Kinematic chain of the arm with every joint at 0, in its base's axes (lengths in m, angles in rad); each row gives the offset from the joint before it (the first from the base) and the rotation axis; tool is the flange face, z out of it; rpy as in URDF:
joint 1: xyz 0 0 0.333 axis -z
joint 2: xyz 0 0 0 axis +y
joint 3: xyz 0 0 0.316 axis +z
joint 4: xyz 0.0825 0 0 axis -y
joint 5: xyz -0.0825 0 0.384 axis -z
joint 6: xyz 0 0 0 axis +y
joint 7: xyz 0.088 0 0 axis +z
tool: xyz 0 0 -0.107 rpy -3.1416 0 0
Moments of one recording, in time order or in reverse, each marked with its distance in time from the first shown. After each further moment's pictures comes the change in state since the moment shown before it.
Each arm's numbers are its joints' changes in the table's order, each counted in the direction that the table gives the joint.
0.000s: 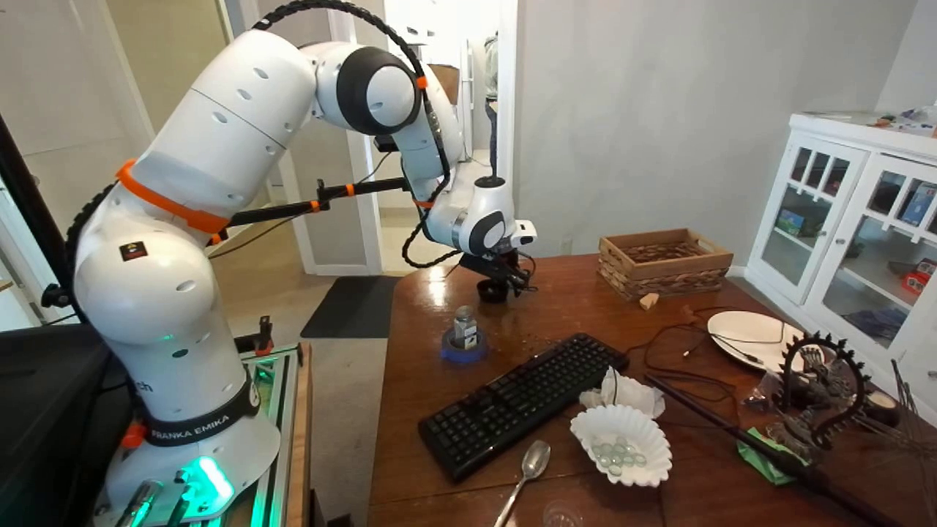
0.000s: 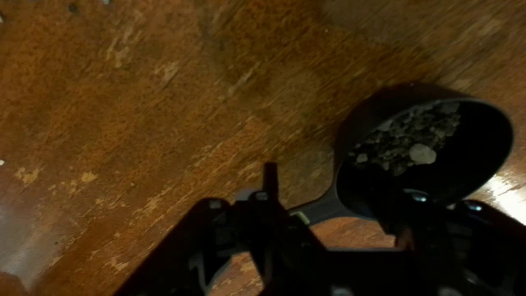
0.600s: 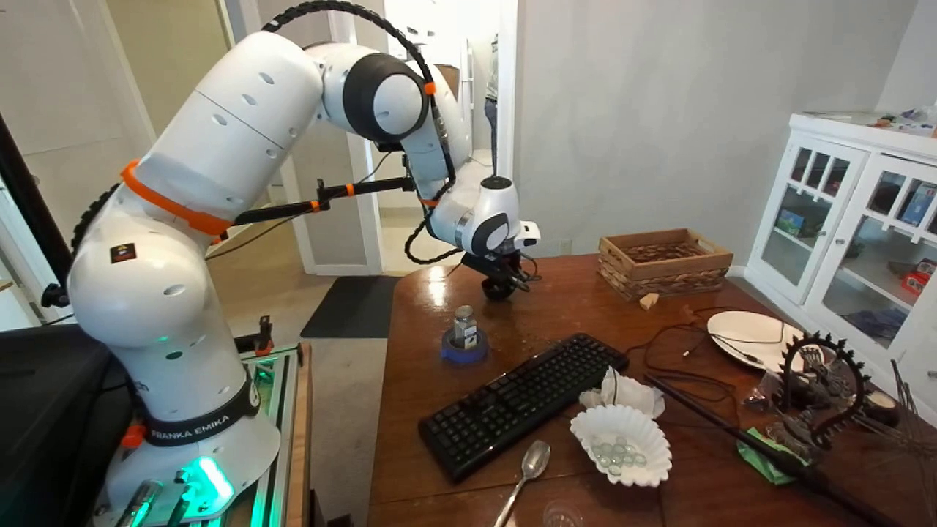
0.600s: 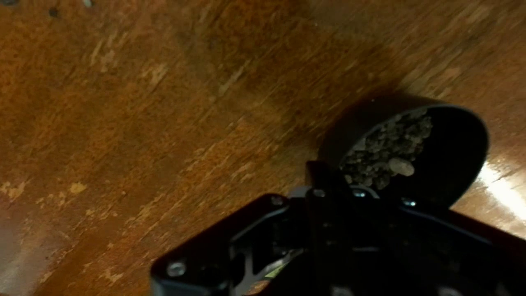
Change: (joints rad) arm 0.074 0.015 0.074 0.014 -0.014 0.011 0.010
